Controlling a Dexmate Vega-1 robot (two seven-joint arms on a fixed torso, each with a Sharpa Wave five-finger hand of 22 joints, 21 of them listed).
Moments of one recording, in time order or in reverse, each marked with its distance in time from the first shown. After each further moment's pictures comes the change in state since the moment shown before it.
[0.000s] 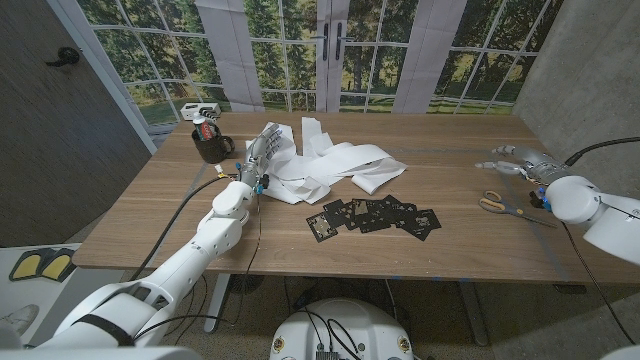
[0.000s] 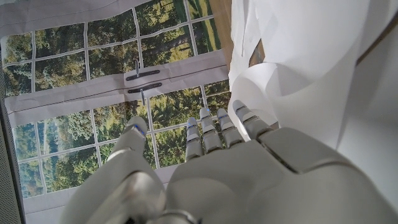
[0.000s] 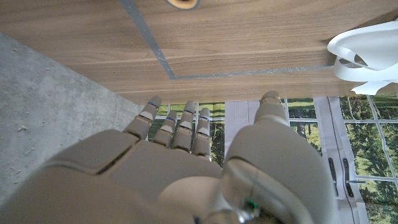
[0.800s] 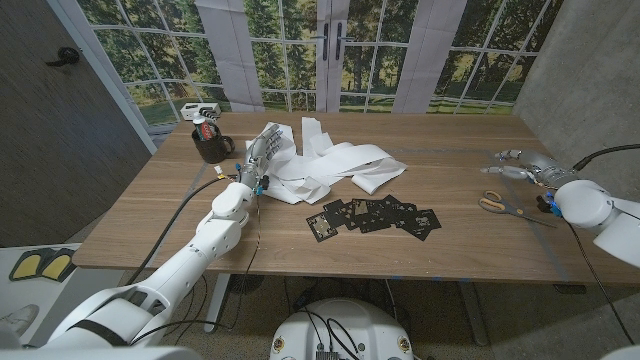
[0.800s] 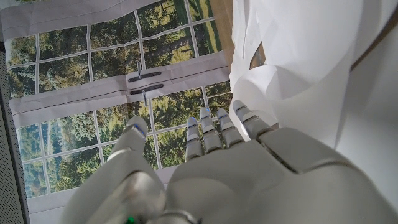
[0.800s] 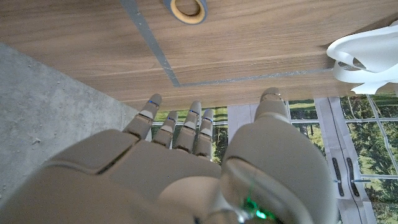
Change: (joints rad) left arm 0.022 0.013 -0.002 -0.039 0.001 0.006 0.009; left_hand 0.000 0.000 -0.003 0.003 0.000 0.000 0.000 0.000 0.001 0.000 0.000 0.000 0.000 0.000 0.000 0.000 0.000 0.000 0.000 0.000 0.000; right arm -0.058 0.037 0.071 0.011 -0.020 0.057 0.069; right_hand 0.041 -0.020 0.014 -0.014 0.004 0.005 -0.063 -0.007 0.000 0.027 -0.085 0.002 0.004 0.004 -0.003 0.005 0.000 0.023 -0.019 0.005 0.000
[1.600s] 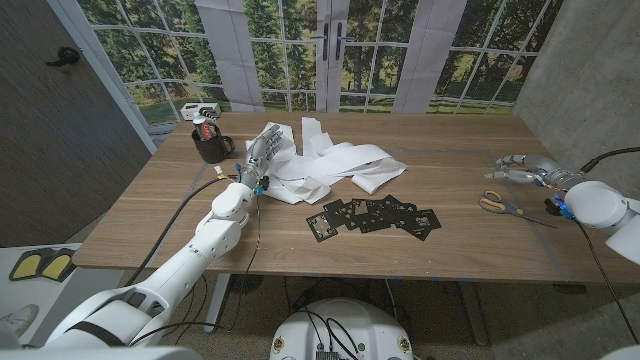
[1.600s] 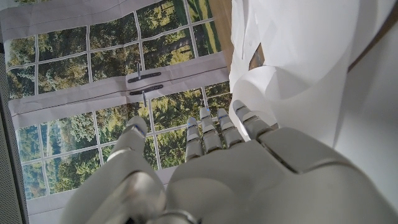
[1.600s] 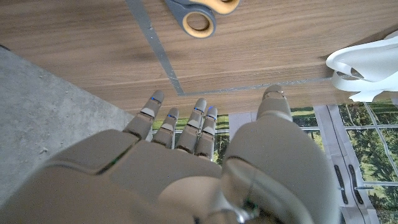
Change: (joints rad) left arm 0.004 0.005 0.000 -0.011 0.002 0.014 0.006; left_hand 0.002 0.002 0.000 0.000 0.000 0.000 0.000 0.000 0.000 0.005 0.005 0.000 0.000 0.000 0.000 0.000 0.000 0.000 0.000 0.000 0.000; right arm -0.049 0.037 0.084 0.031 -0.039 0.024 0.093; right_hand 0.017 -0.025 -0.009 0.009 0.008 0.048 -0.015 0.007 0.000 0.071 -0.055 0.006 -0.007 0.043 0.000 0.011 -0.002 0.039 -0.010 0.012 0.000
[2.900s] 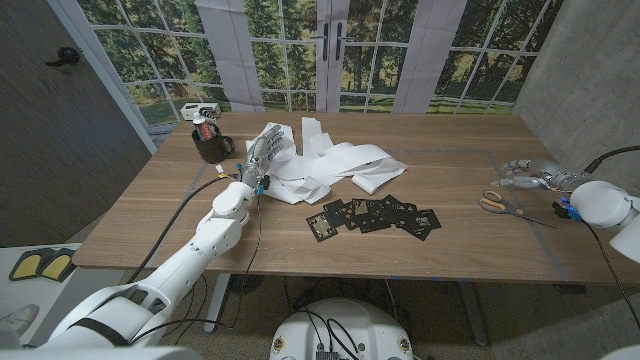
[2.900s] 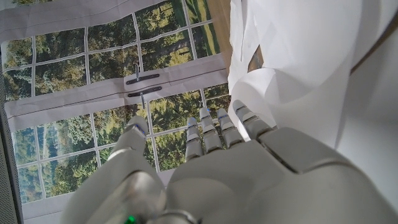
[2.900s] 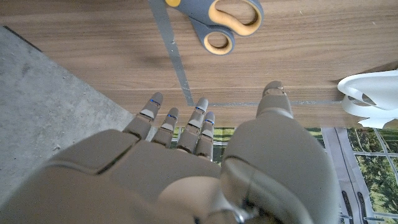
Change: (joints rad) left arm -0.013 -0.004 0.005 0.013 0.001 0.004 -0.008; left_hand 0.003 0.003 0.000 0.000 0.000 0.000 0.000 0.000 0.000 0.004 -0.004 0.000 0.000 0.005 0.005 0.000 0.000 0.000 0.000 0.000 0.000; right arm -0.009 -0.017 0.008 0.000 -0.078 -0.049 0.080; right_hand 0.040 -0.013 0.000 0.000 0.015 -0.109 0.021 -0.034 0.000 0.016 -0.010 -0.009 0.003 0.000 0.000 -0.005 -0.002 -0.011 0.022 -0.009 0.000
